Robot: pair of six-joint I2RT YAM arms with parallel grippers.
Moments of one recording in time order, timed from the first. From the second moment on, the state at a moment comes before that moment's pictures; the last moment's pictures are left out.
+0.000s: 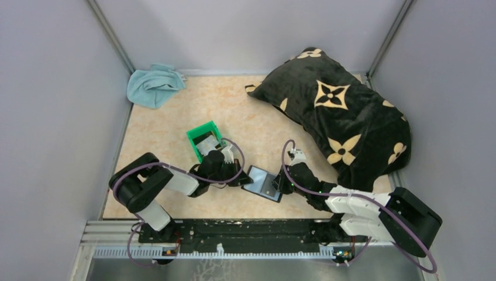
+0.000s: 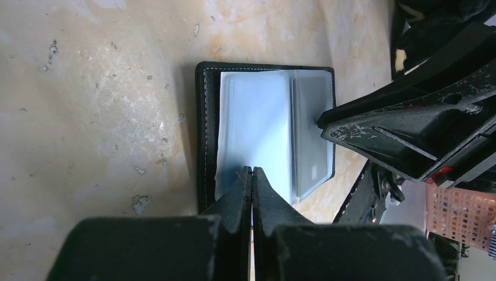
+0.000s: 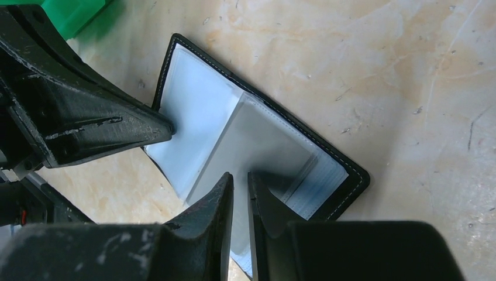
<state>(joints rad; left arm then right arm) -0.78 1.63 0.38 0.73 0.33 -0.80 0.85 1.08 0.22 0.25 0.11 0.79</state>
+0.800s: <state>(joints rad) -0.89 1.65 0.30 0.88 0.24 -0.98 0.81 0.99 0.26 0.10 0.14 0.76</state>
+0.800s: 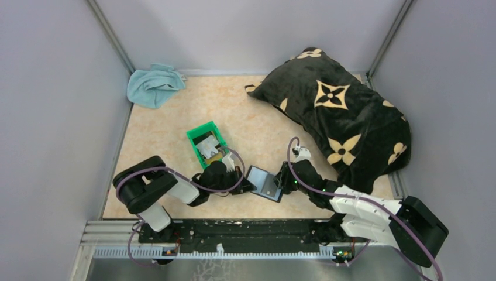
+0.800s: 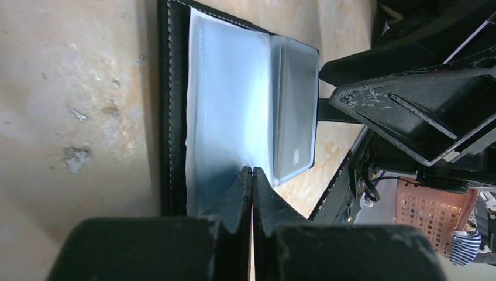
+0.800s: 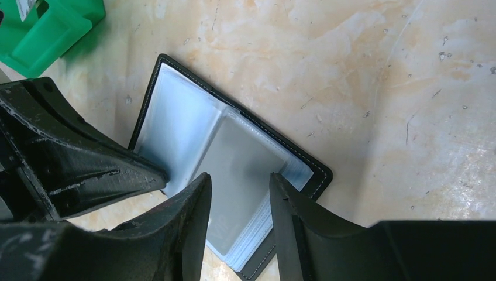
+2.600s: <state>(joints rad) -0.93 1.72 0.30 0.98 0.22 -1.03 0.85 0.99 0.25 0.10 0.11 0.76</state>
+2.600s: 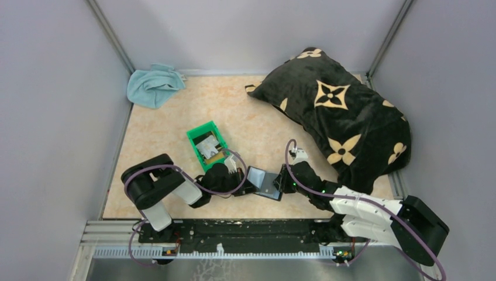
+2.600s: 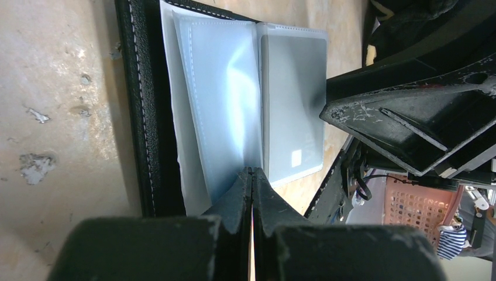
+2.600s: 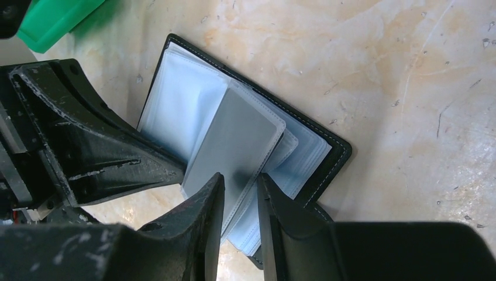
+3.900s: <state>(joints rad) -0.93 1.77 0.32 1.03 0.24 -1.04 0.95 0.94 0.29 0.07 0.07 0.79</state>
